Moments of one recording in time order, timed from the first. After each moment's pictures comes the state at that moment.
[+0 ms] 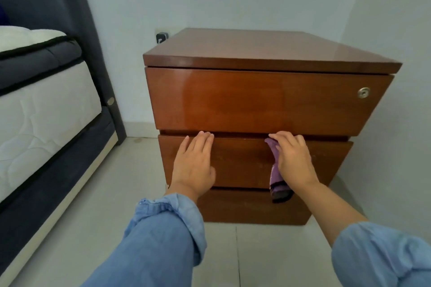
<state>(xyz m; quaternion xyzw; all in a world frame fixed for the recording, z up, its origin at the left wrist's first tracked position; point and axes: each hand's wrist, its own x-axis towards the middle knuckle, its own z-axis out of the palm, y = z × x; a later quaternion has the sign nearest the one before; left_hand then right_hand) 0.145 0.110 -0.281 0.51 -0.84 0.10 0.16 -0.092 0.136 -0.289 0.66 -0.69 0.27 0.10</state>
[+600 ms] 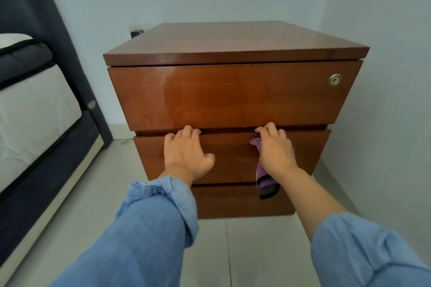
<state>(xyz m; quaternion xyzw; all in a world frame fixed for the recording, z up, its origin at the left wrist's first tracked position) 0.100 0.092 -0.269 0.58 -0.80 0.08 0.14 -0.105 0.133 -0.284 0.62 -0.76 0.20 0.06</state>
